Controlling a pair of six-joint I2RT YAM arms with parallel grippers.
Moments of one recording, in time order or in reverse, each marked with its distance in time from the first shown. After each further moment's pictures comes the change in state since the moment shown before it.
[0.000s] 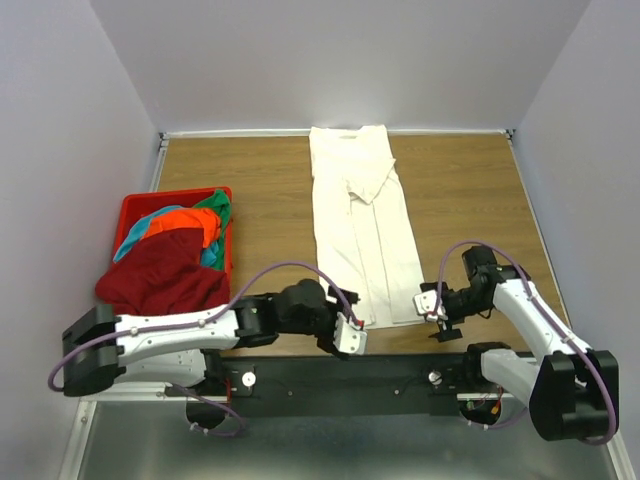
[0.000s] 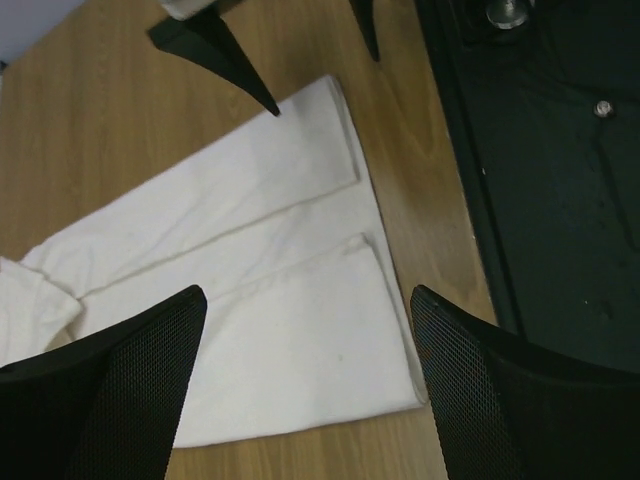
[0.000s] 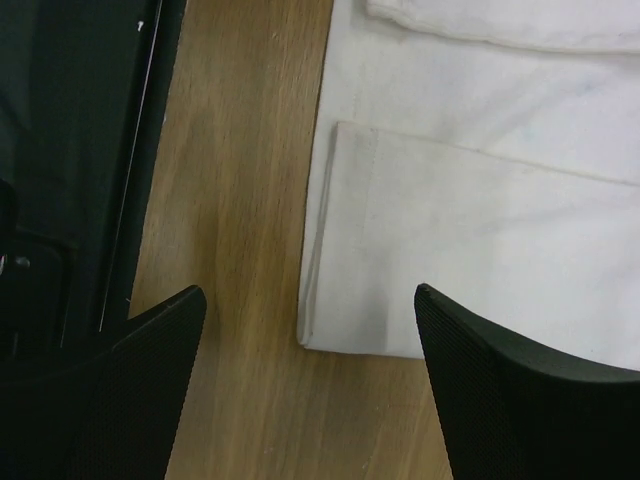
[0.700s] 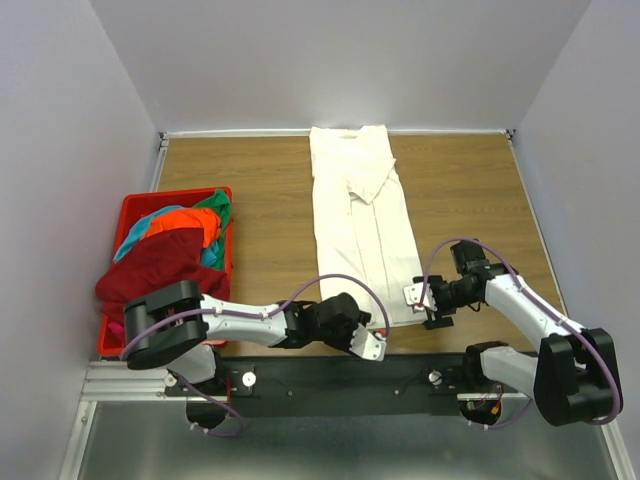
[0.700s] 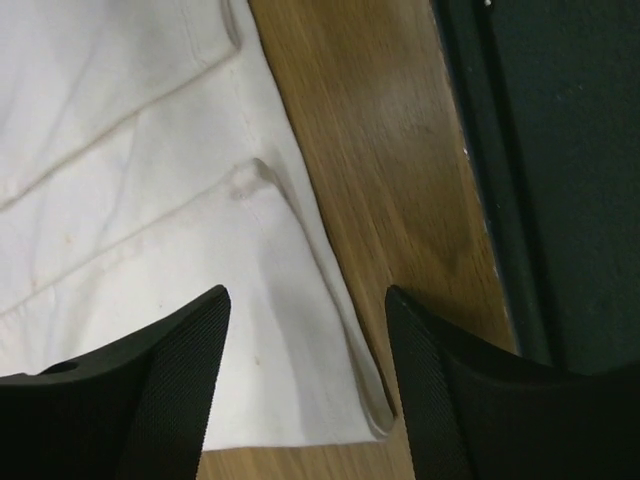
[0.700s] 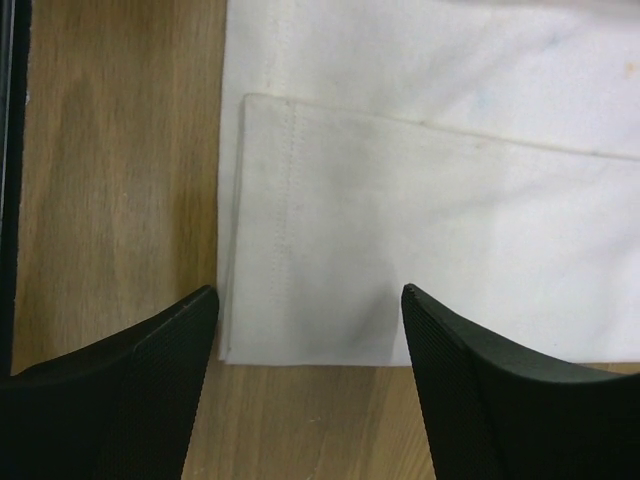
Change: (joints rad) left arm -0.075 0.468 0.018 0.073 -0.179 0.060; right arm 0.094 0.073 -0.031 0.254 0.099 0.164
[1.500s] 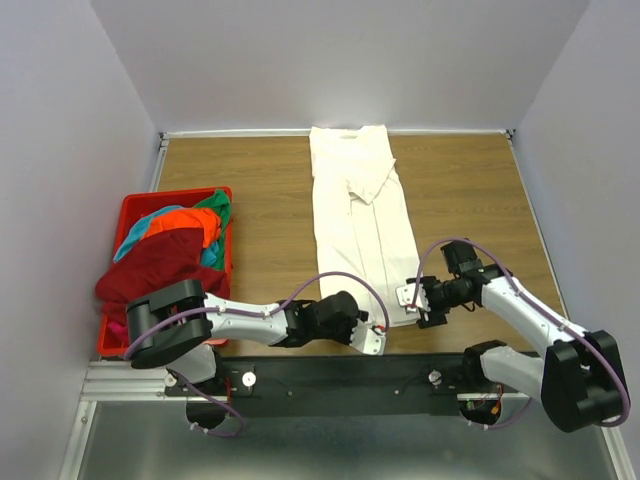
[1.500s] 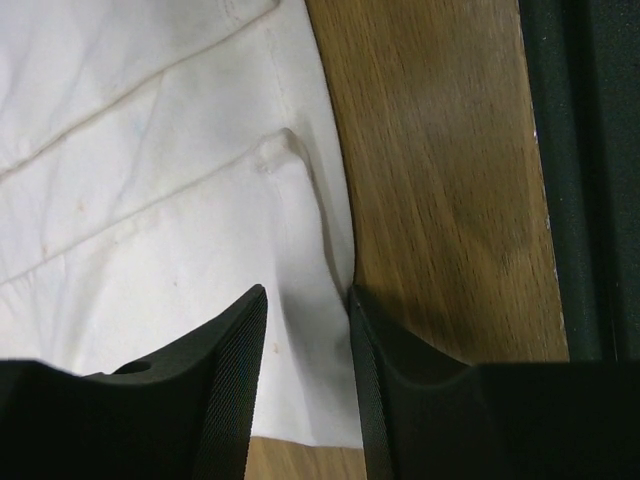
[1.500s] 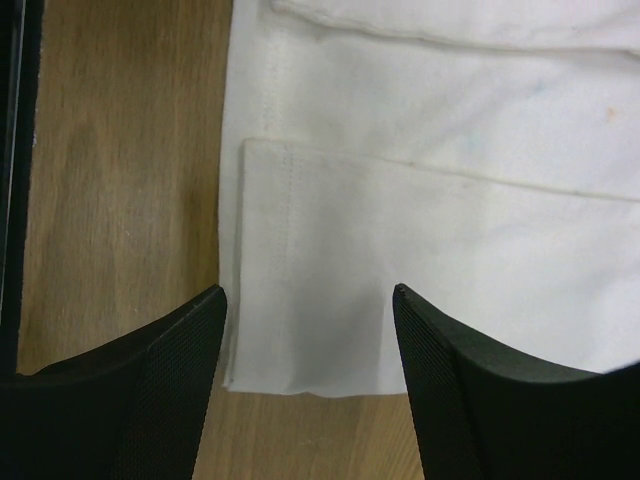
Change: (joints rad) left arm 0.023 0.028 -0.007 0.043 -0.070 -0.009; right arm 0.099 -0.032 0.005 0.069 0.029 0.124
